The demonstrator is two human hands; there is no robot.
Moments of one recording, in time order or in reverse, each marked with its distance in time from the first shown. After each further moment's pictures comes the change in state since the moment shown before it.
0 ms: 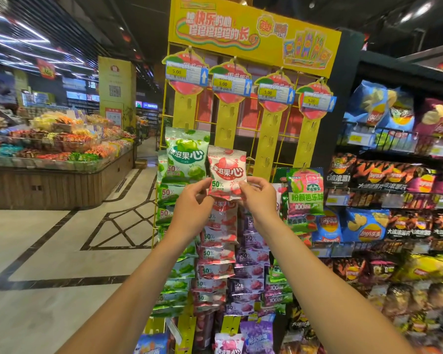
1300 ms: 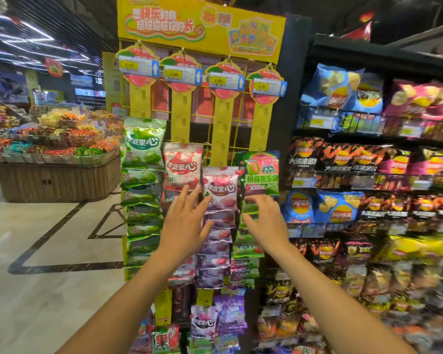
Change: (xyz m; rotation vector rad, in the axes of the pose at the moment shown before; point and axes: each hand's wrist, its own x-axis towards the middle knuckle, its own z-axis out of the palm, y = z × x) left_hand -0.070 -0.025 0.097 1.113 -0.032 0.394; right_hand -0.034 0.038 -0.184 -0.973 -0.171 -0.441
